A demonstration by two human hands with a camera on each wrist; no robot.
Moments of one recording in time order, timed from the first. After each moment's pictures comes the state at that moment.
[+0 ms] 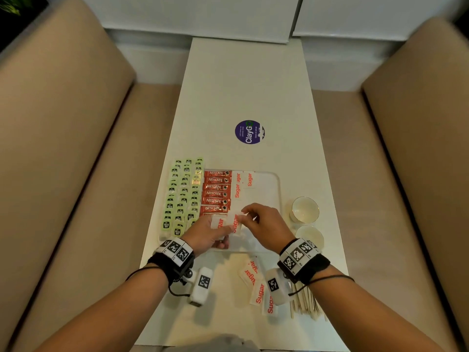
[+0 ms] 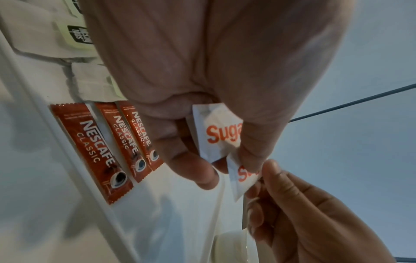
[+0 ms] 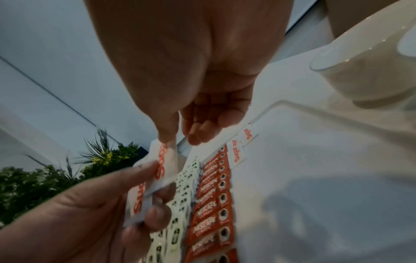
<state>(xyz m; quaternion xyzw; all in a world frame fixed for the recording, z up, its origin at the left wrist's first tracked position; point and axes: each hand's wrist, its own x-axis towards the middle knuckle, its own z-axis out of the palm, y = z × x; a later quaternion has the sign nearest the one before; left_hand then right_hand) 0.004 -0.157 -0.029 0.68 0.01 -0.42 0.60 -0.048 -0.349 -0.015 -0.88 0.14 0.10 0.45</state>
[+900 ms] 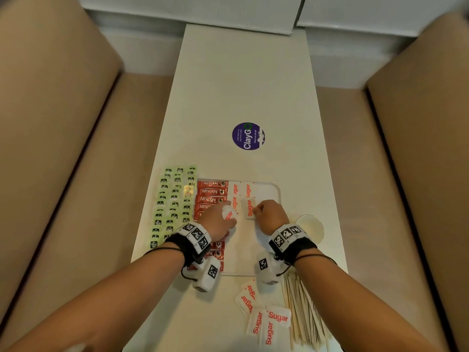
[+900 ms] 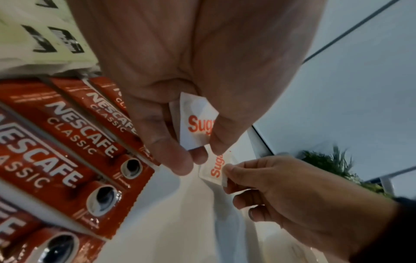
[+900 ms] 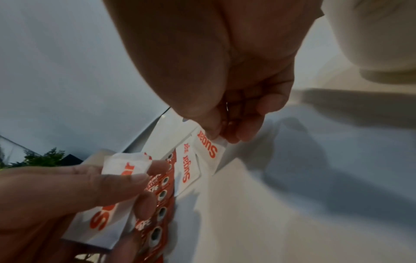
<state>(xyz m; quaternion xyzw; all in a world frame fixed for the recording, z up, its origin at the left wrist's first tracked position) 0.091 -0.216 -0.083 0.83 -0.07 -0.40 0.39 0.041 -0.396 -0.077 -0.87 0.29 0.20 0.34</state>
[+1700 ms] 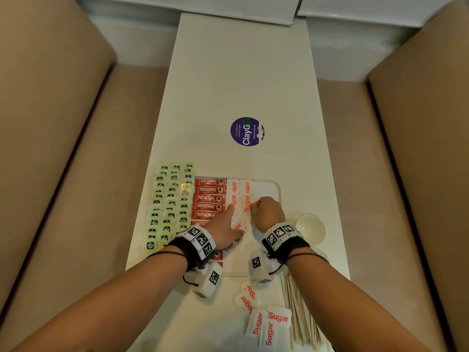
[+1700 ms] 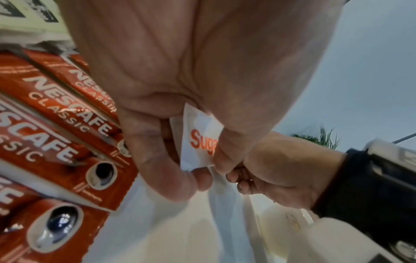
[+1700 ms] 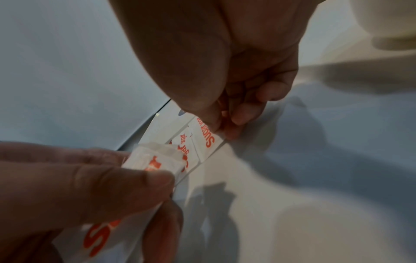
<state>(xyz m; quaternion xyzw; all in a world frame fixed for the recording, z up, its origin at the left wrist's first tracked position) 0.075 -0.229 -0.076 0.78 -0.10 -0.49 0.38 0.051 -0.388 -0.089 -0.87 0.33 0.19 0.31</state>
